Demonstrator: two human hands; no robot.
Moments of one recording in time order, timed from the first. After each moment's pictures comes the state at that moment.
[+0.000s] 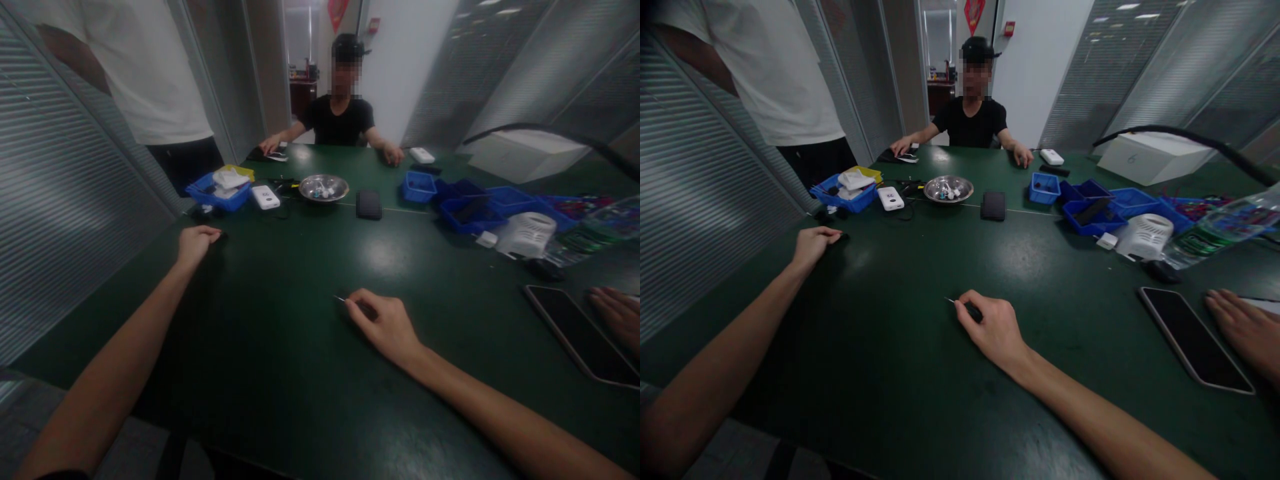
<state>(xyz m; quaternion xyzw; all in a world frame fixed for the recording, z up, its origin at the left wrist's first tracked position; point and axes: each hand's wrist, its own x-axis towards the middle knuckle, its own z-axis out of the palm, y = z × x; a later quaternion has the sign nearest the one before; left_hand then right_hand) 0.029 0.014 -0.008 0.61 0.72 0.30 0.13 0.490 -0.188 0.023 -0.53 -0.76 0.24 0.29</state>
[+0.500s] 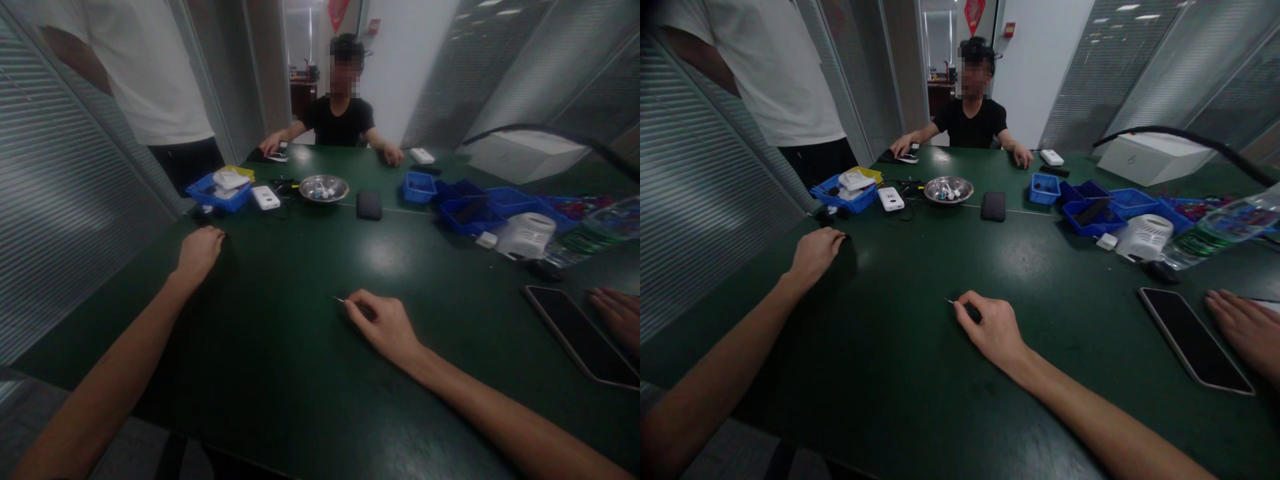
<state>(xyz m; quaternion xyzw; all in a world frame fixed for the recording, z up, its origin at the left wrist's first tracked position) 0.053 -0.015 0.015 0.76 0.63 0.08 -0.11 0.489 -0.188 0.025 -0.53 -0.76 0.25 0.28</state>
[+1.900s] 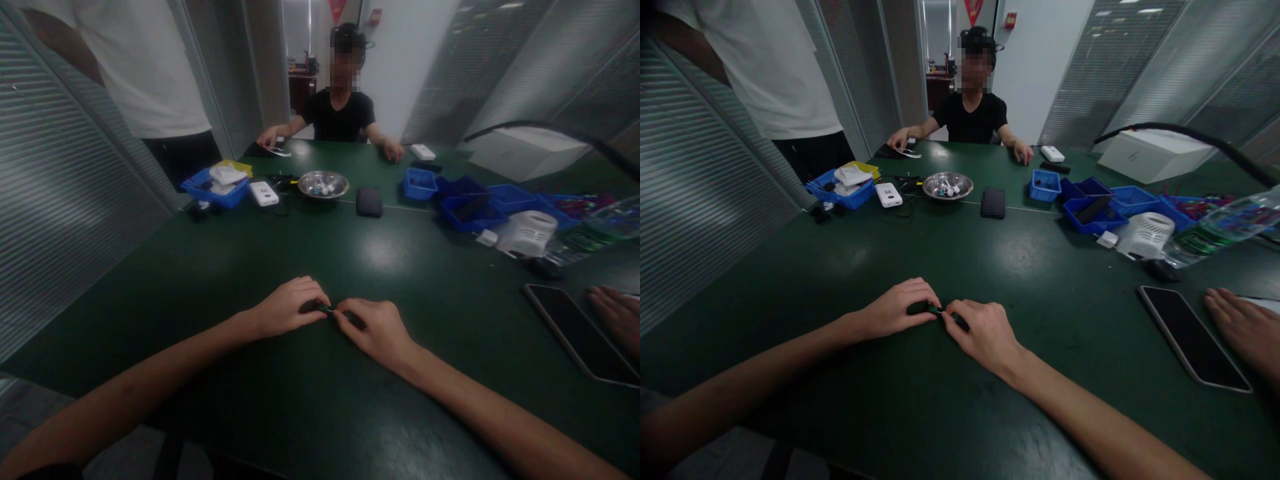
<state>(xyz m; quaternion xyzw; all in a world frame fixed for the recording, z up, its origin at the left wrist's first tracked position) 0.232 -0.121 0.017 0.90 0.23 0.18 0.31 0.474 -0.186 0.022 -0.48 -0.83 0.17 0.22</state>
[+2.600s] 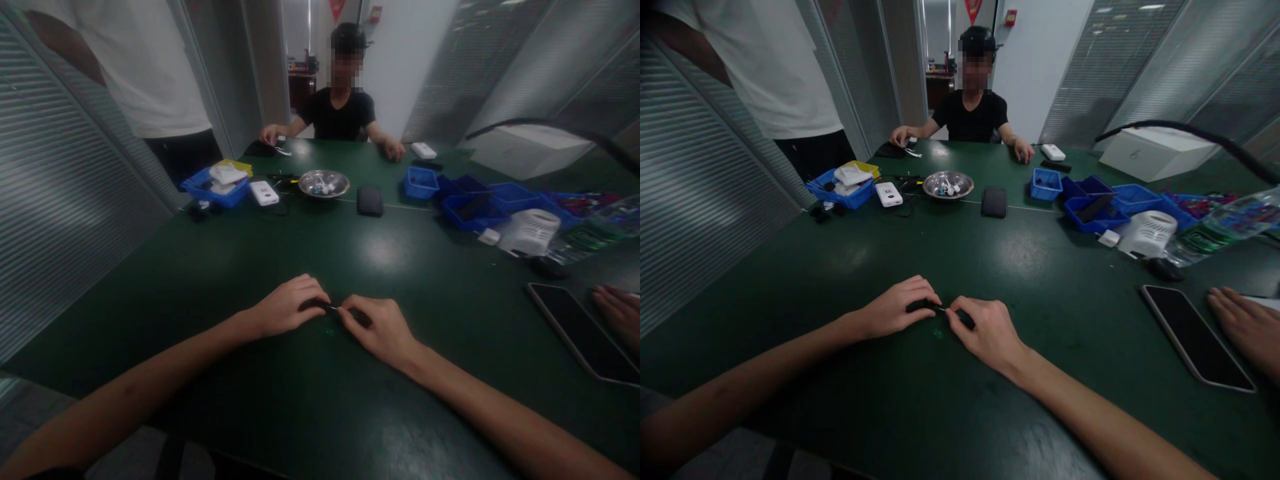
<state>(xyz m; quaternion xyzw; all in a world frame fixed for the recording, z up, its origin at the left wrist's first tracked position) 0.230 -0.121 0.018 0.90 0.24 0.19 0.30 0.478 -0.185 0.020 -0.48 -0.81 0.22 0.25</state>
